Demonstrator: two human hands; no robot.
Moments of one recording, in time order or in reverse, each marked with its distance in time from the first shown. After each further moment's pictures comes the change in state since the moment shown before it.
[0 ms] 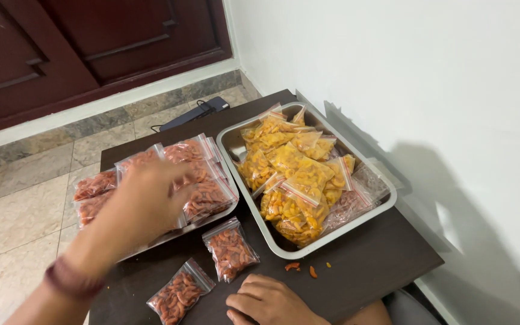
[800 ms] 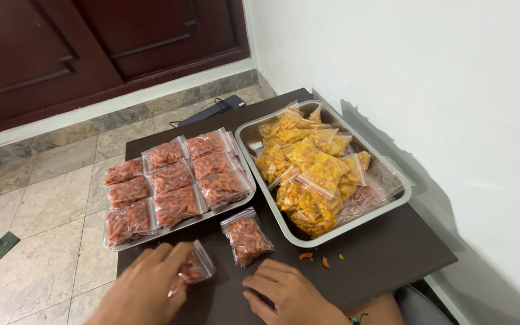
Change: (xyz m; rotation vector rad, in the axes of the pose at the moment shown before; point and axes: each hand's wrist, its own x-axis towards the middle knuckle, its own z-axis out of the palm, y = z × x) left_hand -0.100 -0.093 0.091 0.319 -0.146 0.044; right_hand 0.011 -0.014 -0.009 -0.096 0.048 -0.098
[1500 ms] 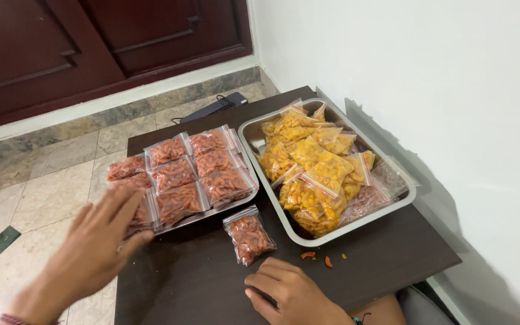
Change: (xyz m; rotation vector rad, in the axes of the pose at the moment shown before) left_hand 0.017 -0.080 -0.034 0.037 0.192 -0.076; right_hand -0.002 0.001 0.001 -0.003 -0.001 0.036
